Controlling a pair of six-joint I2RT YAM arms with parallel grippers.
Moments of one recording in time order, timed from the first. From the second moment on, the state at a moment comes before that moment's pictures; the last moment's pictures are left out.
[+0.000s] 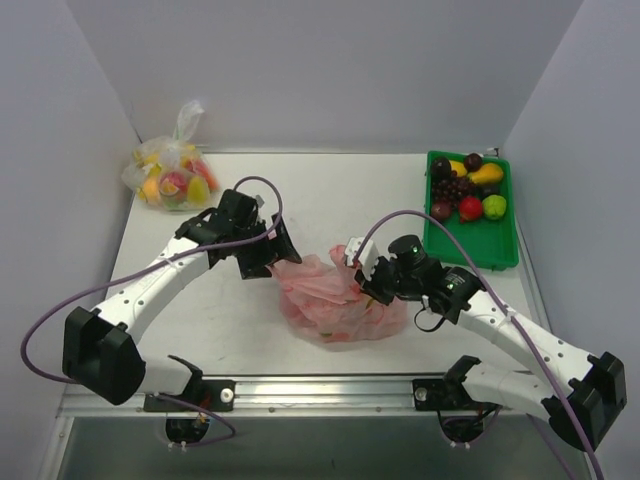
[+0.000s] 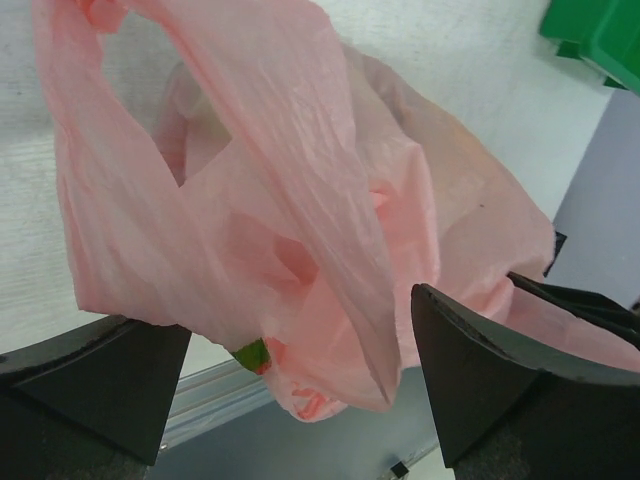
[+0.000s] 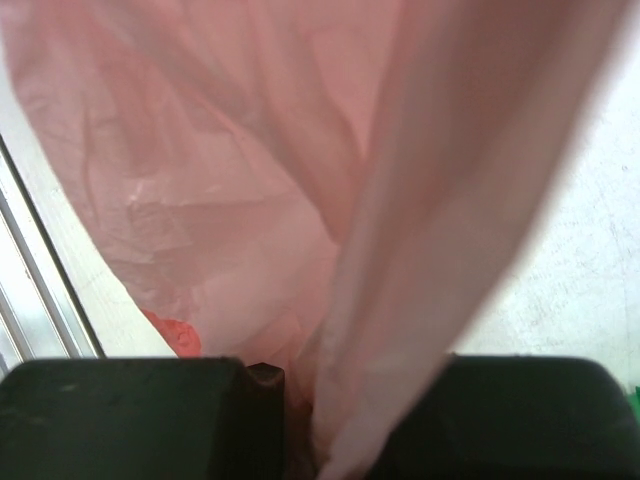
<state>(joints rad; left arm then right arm) -0.49 1.34 1.13 -0.73 0.29 -0.82 0.73 1.02 0.78 -0.47 -0.25 -0.37</state>
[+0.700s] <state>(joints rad) -0.45 1.41 1.08 -0.51 0.20 -0.68 0.74 0.92 0.75 -0.47 -0.25 -0.37</state>
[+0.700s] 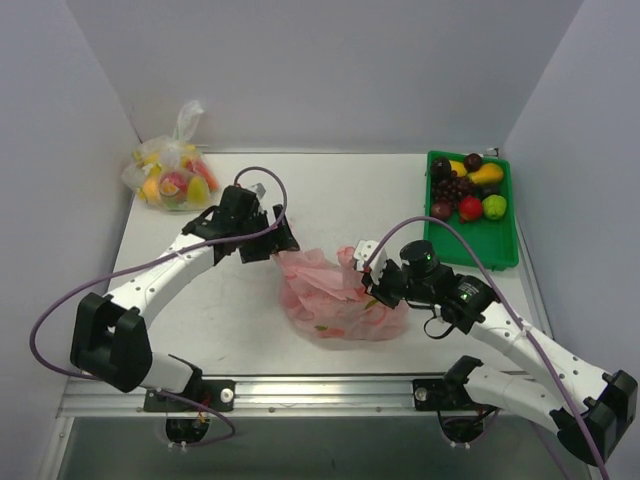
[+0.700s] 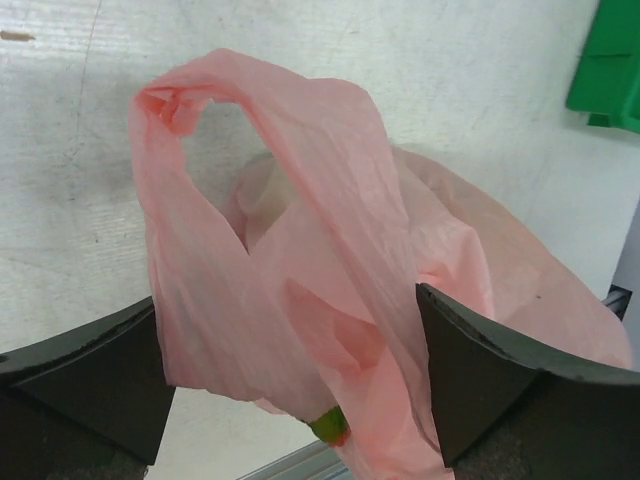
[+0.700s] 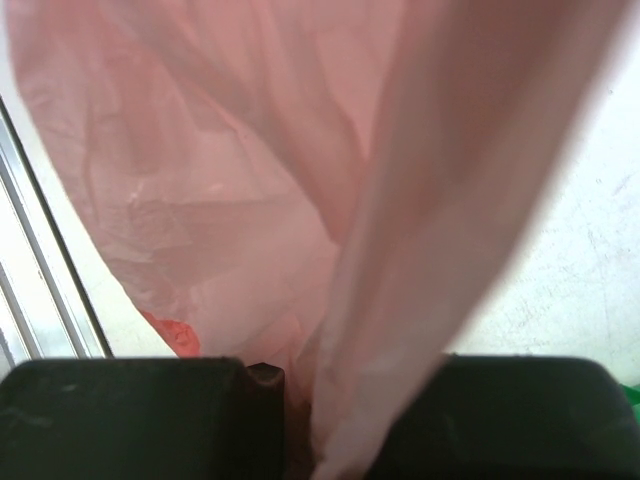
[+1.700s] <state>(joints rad) -0.49 1.14 0.85 0.17 1.15 0.03 0.56 1.17 1.03 -0.60 -0.39 -0.13</state>
